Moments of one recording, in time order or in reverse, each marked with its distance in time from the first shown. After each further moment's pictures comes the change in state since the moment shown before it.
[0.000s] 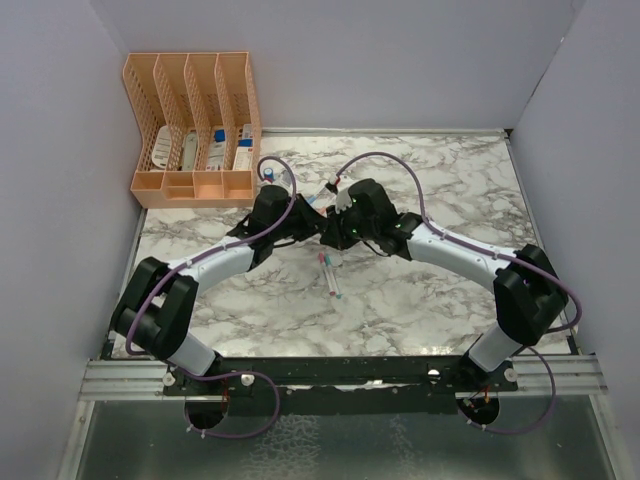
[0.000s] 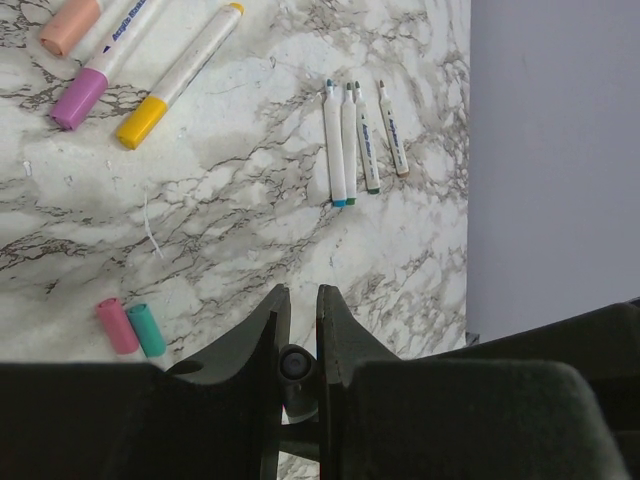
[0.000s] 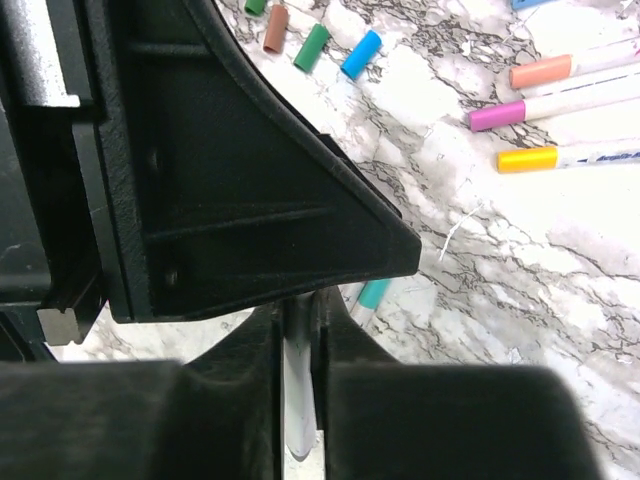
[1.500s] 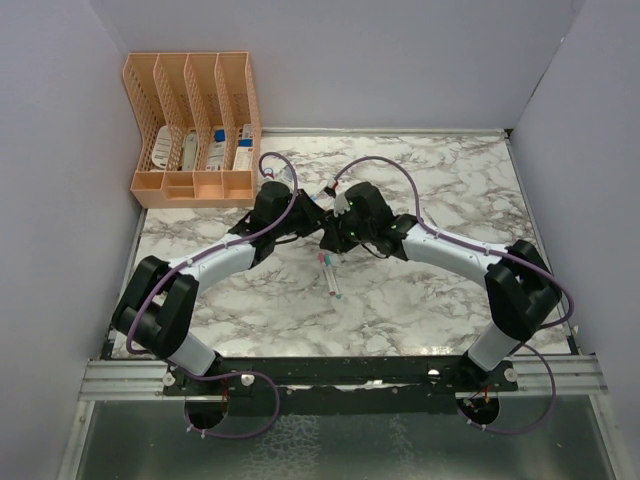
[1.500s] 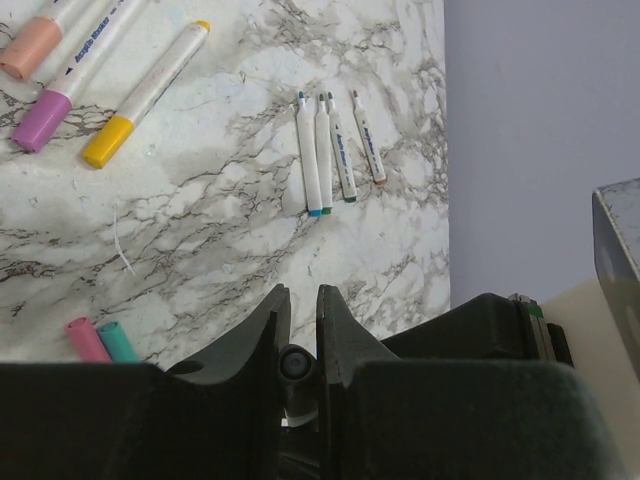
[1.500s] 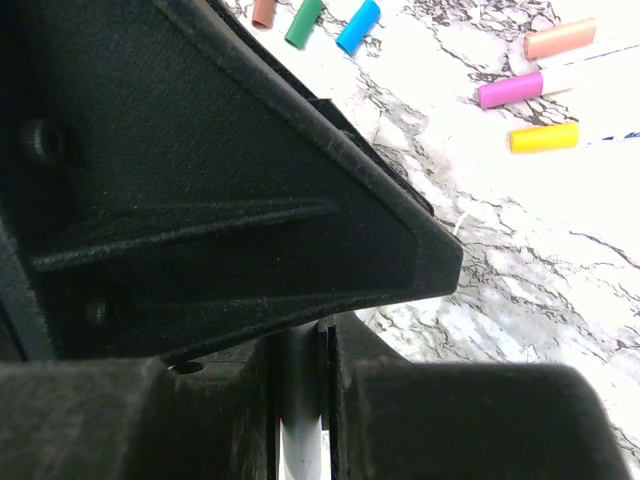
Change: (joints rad) left arm -0.006 0.006 0.026 0.021 0.006 -0.015; right arm -0.001 0.042 -0.009 0.008 -0.007 0.023
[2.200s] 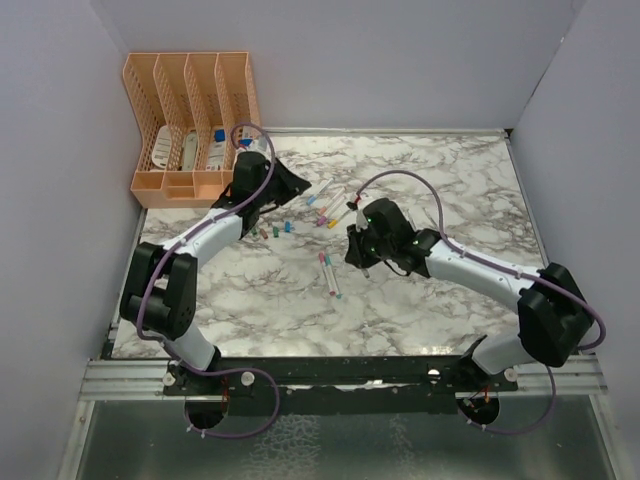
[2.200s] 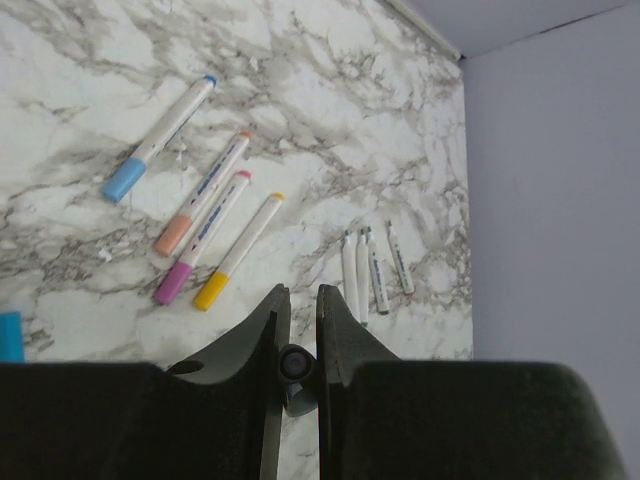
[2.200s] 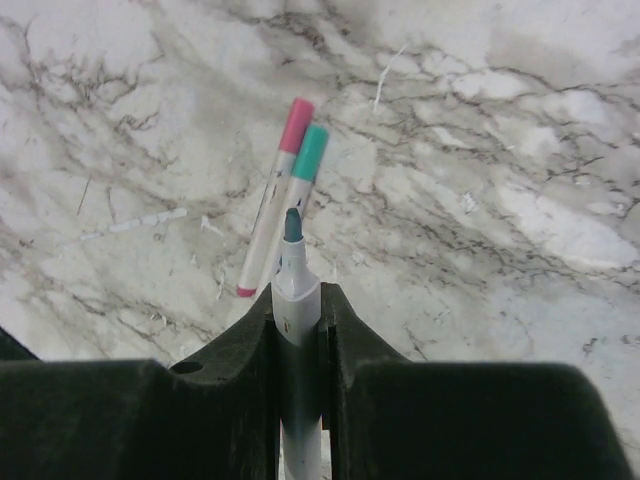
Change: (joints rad) left arm 0.204 0.111 0.226 -0.068 -0.006 0.088; right arm -0.003 -0.215 -0.210 -0.100 0.111 0.022
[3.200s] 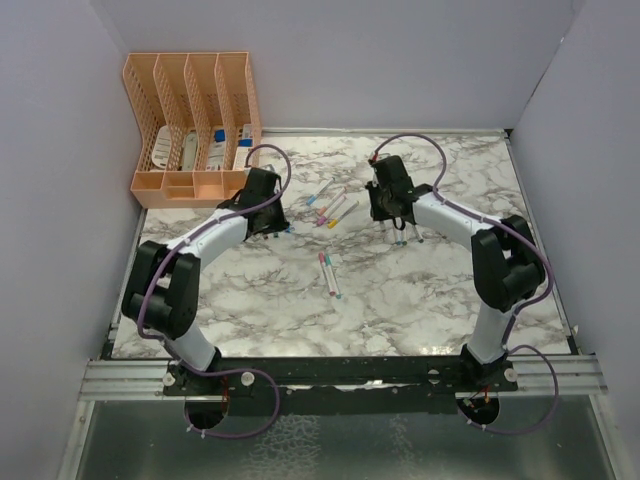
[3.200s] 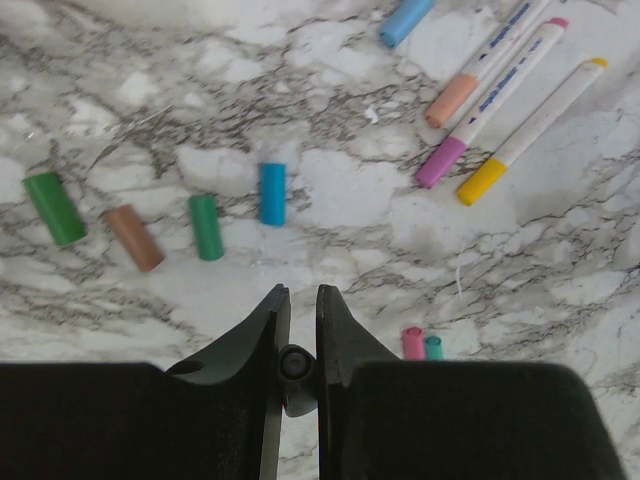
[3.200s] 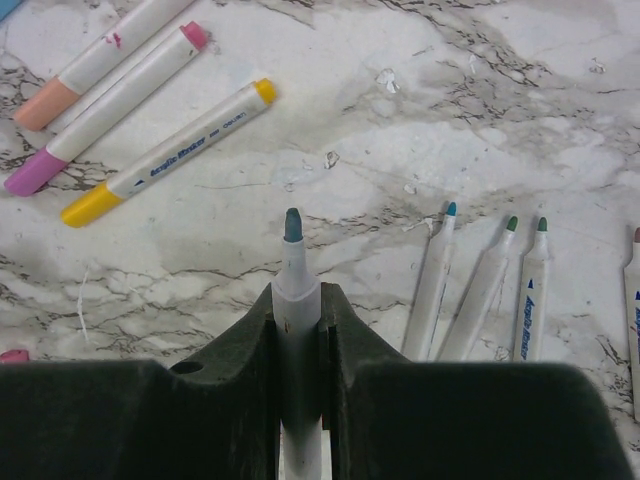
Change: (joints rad) left arm -0.038 -0.029 -0.053 -0.479 -0.253 0.343; right arm -0.265 0.395 0.382 -0.079 0.218 -0.093
